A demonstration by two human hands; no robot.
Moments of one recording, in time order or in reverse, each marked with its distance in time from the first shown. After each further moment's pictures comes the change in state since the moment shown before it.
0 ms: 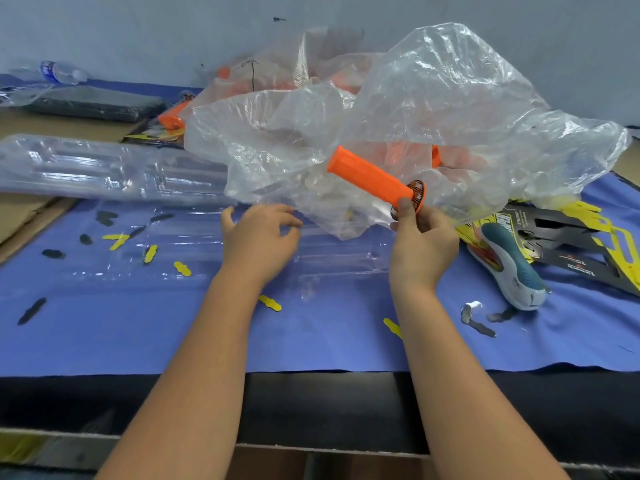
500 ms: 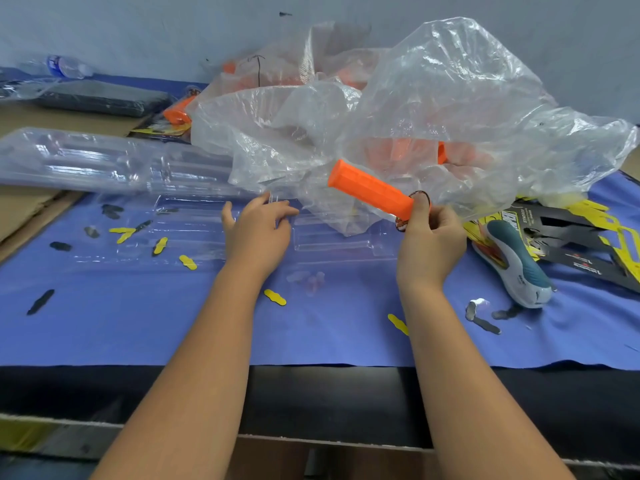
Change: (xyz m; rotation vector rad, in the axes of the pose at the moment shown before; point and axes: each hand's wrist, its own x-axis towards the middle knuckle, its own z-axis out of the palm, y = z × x) left_hand 0.005 -0.013 0.010 -0.087 0.015 -0.074; right_hand 0.001 0.001 -0.005 -0.083 0.025 0.007
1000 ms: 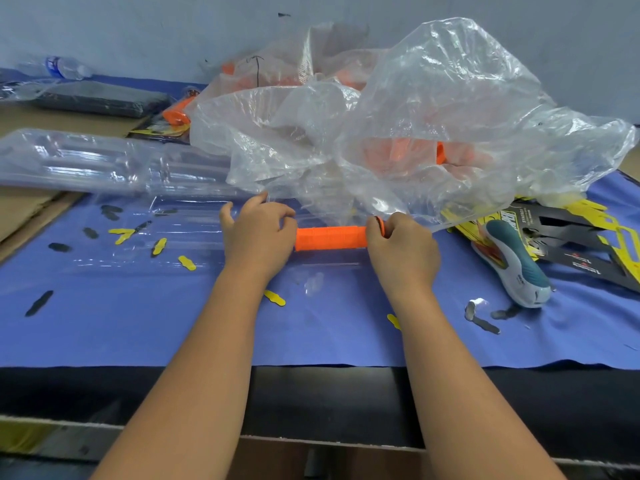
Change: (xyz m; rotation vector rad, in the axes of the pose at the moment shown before) left_hand -0.004 0.009 -0.004 0.066 0.072 0.030; right_hand -0.007 0.009 0.003 -0.655 -0.298 -0.253
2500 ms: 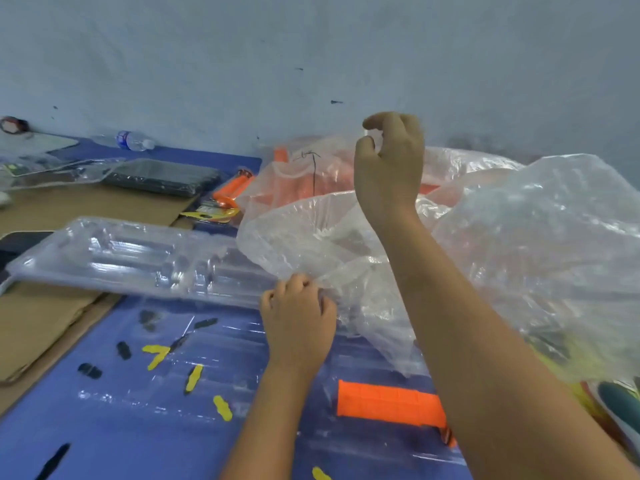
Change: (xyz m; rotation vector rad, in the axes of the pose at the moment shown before) left_hand 0.071 -0.016 0.009 0.157 0.081 -0.136; right_hand 0.171 -0.215 0.035 0.565 0.185 -0.414
